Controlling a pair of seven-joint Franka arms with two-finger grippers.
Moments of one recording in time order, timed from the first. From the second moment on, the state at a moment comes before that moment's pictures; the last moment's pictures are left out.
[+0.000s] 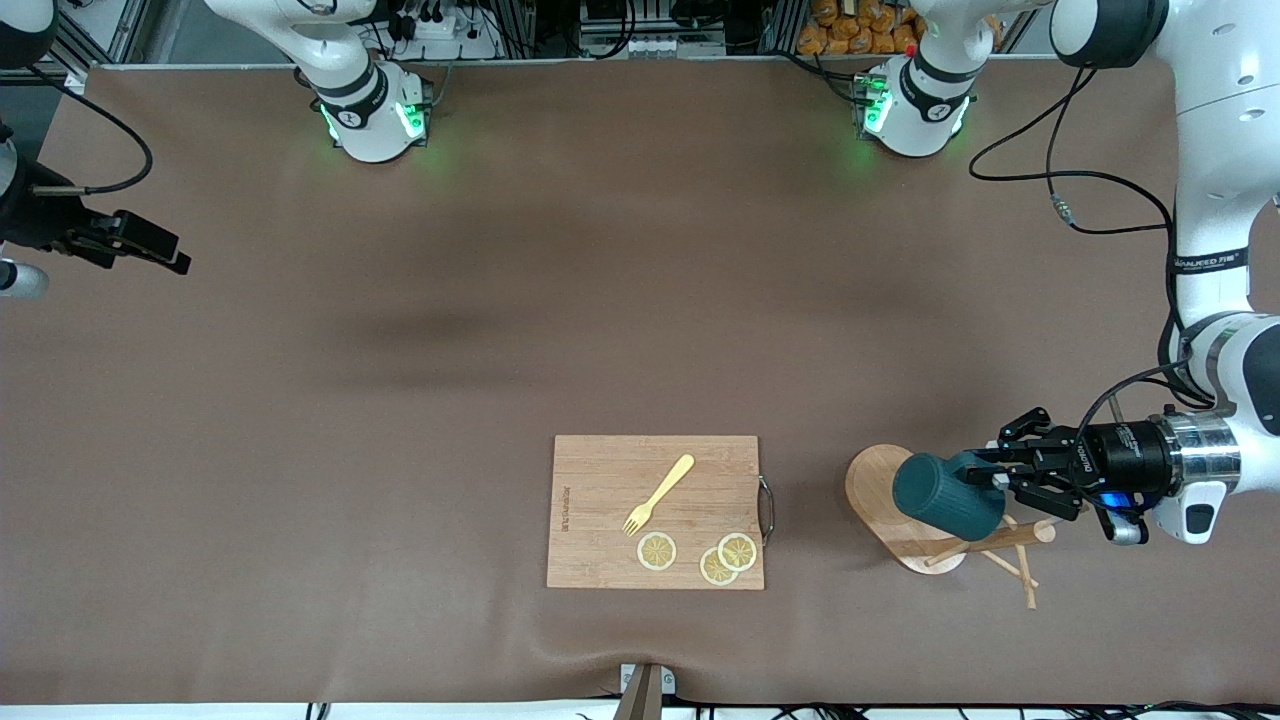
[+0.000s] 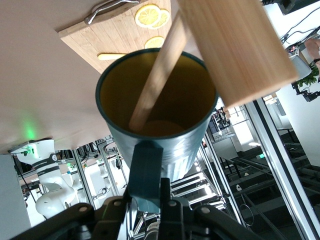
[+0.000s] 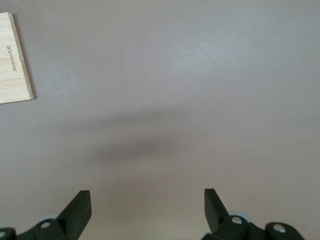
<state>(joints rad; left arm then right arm) 0.12 0.73 0.06 -1.27 -1.31 1.52 -0.71 0.00 -0.07 -0.06 -1.74 0.07 1.59 0.06</state>
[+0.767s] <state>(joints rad) 0.16 0.76 0.06 -1.27 -1.33 1.47 -0.61 0.04 -0.08 -0.04 -1.73 0.02 1.58 0.05</state>
